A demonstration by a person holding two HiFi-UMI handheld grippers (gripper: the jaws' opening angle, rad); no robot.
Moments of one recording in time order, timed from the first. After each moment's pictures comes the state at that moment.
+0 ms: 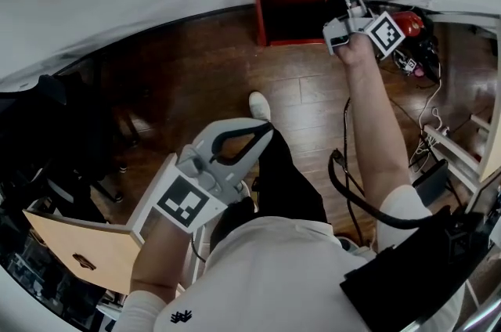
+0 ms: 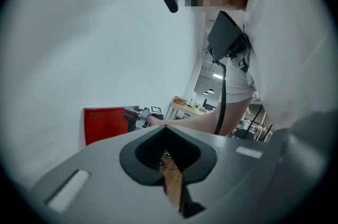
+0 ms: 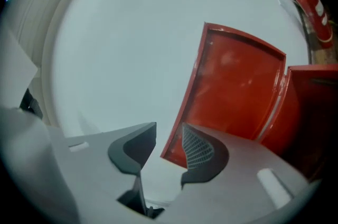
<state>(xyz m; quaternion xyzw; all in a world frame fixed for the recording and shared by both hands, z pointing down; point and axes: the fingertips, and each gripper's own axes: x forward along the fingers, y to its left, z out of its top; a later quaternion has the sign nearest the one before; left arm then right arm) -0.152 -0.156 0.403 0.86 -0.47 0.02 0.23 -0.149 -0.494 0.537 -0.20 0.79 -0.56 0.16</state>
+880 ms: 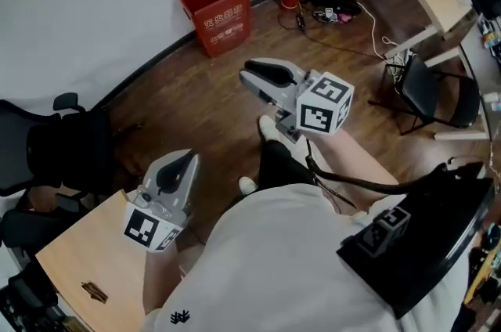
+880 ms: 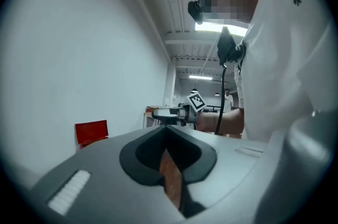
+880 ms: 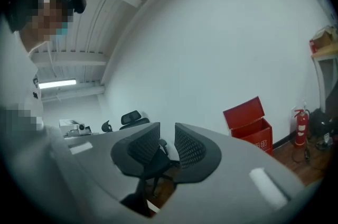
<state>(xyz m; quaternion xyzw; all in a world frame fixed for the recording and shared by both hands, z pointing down) -0.053 0.204 0.290 0.89 -0.45 0.02 0.08 0.015 0.039 0.303 -0.13 0.96 -0.23 -0.01</state>
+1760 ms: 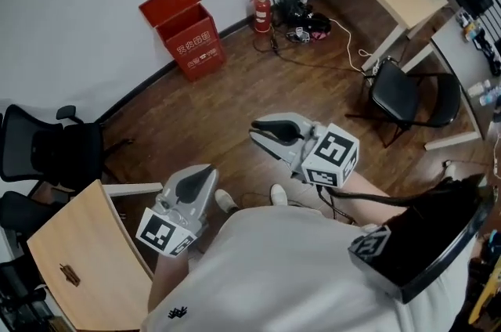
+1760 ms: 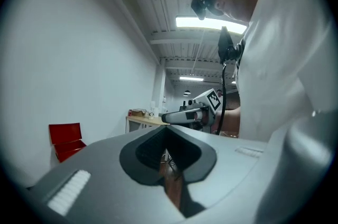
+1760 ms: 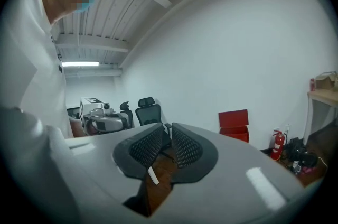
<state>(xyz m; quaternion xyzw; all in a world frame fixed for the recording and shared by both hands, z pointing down) 0.189 0.251 0.259 0.90 -0.43 0.02 0.07 0.250 0.172 0.265 -0.09 0.98 -0.13 -0.07</state>
